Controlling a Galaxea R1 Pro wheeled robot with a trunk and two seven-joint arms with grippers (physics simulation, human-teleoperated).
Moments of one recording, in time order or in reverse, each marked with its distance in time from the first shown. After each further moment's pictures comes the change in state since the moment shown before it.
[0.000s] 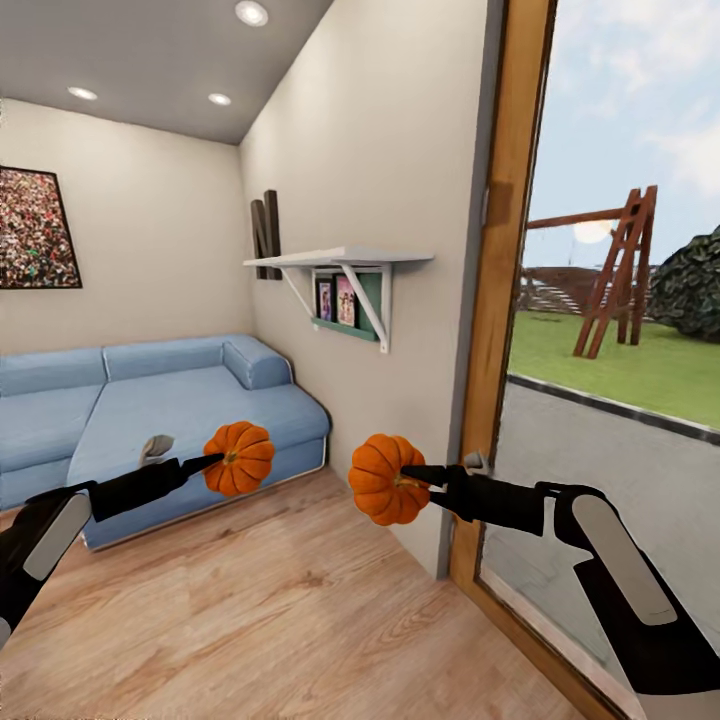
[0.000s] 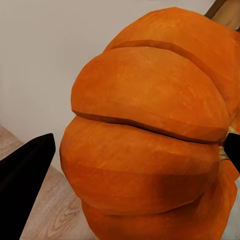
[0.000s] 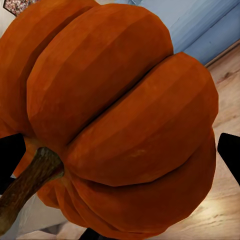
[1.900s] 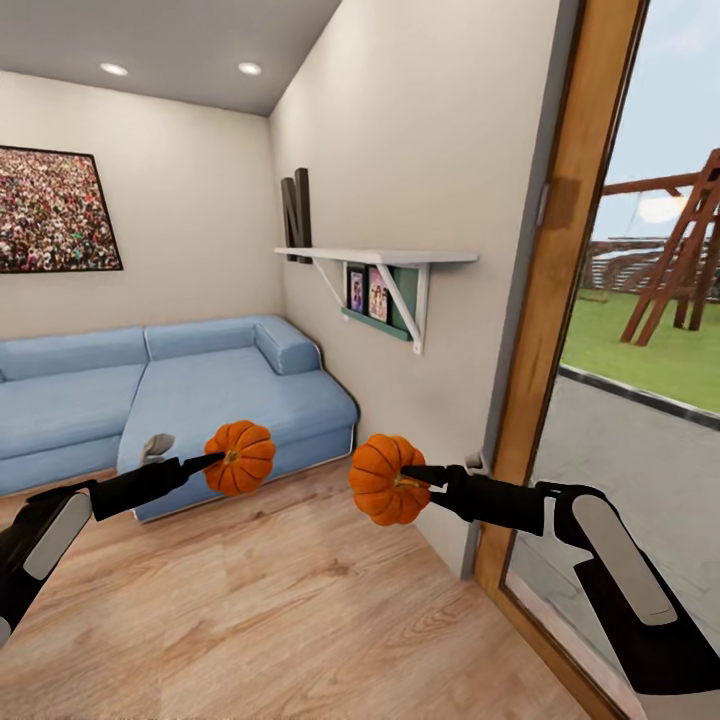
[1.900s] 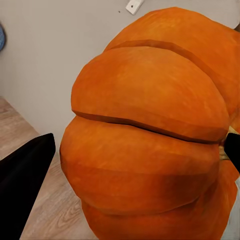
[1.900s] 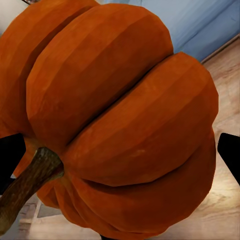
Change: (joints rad) left arm 0.000 0.000 -0.001 -0.008 -0.002 0.000 -0.006; right arm 0.000 -0.001 0.000 0.000 -0.001 0.000 0.000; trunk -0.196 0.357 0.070
